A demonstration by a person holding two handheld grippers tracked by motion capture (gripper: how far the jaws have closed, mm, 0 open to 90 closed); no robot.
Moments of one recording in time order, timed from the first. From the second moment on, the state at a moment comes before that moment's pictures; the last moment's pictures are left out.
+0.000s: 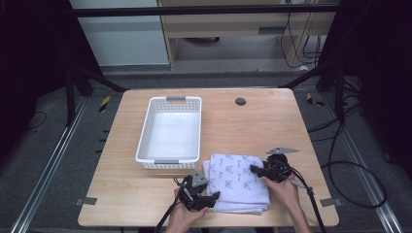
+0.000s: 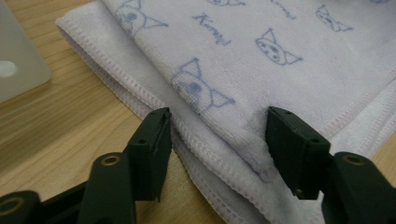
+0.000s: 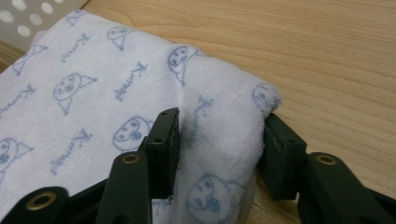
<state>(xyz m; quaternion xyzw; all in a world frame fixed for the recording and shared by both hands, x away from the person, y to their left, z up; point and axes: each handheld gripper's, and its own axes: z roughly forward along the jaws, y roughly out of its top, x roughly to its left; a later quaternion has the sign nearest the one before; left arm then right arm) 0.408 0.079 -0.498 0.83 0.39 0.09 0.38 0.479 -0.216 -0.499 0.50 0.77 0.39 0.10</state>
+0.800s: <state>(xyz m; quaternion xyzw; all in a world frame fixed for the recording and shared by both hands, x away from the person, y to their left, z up) 0.405 0.078 -0.494 0.83 0.39 0.07 0.40 0.476 -0.211 -0.490 0.49 0.77 0.38 0.11</state>
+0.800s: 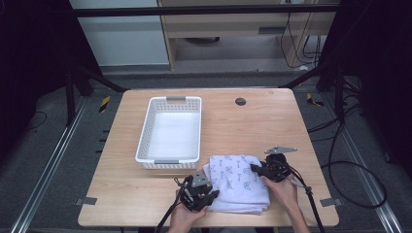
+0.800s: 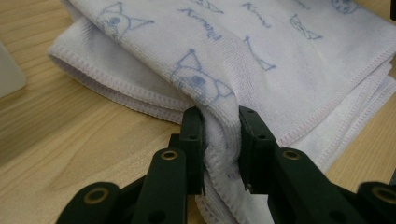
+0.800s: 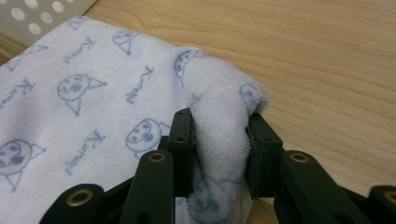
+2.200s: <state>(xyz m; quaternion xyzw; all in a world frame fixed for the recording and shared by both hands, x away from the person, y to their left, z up) 0.389 0.084 -0.445 0.83 0.34 0.11 0.44 0.452 -0.214 -0.441 0.46 0.75 0.45 0.16</state>
